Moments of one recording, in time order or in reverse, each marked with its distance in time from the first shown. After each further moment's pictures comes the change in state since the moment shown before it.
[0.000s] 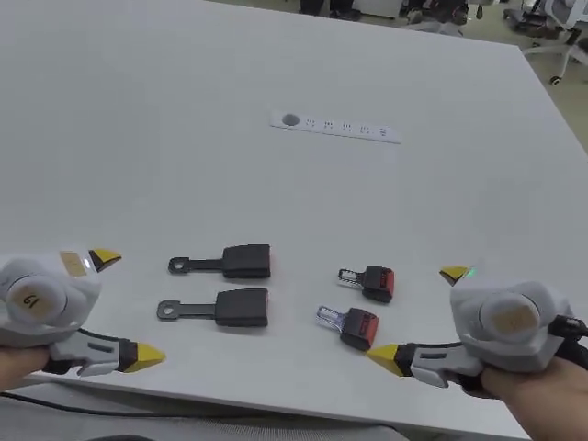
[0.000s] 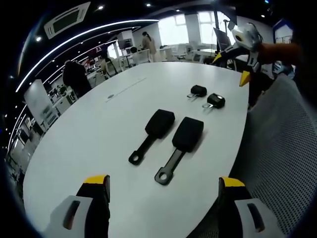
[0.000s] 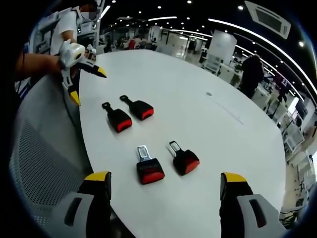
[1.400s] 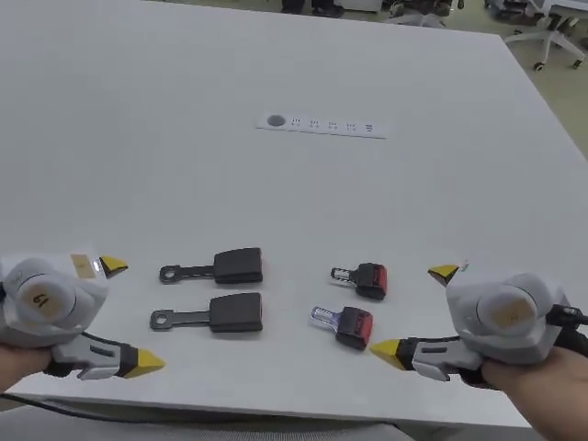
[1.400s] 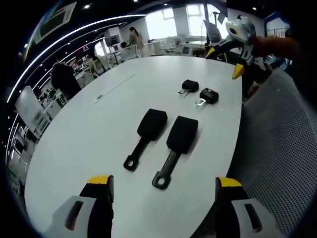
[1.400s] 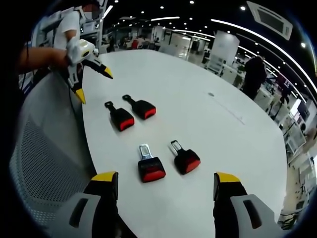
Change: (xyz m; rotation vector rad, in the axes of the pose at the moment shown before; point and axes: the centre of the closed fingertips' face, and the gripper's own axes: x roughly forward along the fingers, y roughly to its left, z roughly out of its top) left arm 0.010 -0.003 0.007 0.070 0.063 -0.071; right arm -0.005 0.002 -0.002 -0.013 -0.005 0.023
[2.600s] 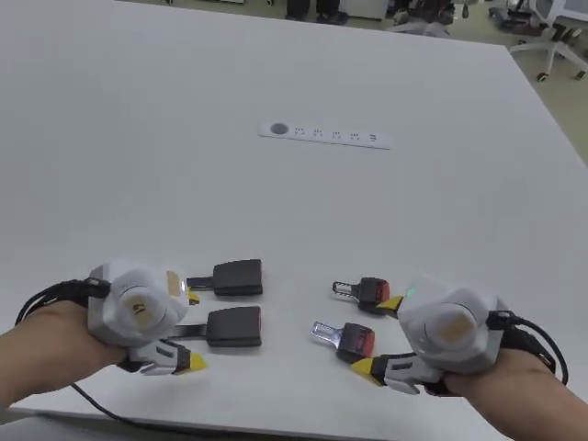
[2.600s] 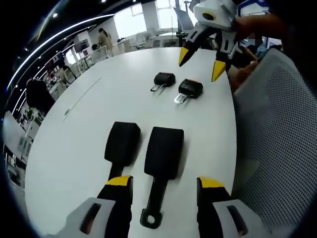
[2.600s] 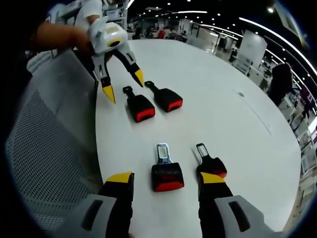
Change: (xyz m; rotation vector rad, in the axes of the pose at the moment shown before) left arm 0.074 -0.026 0.026 0.180 0.056 -0.170; right arm 0.047 0.029 -0.001 -0.144 0.079 0.190
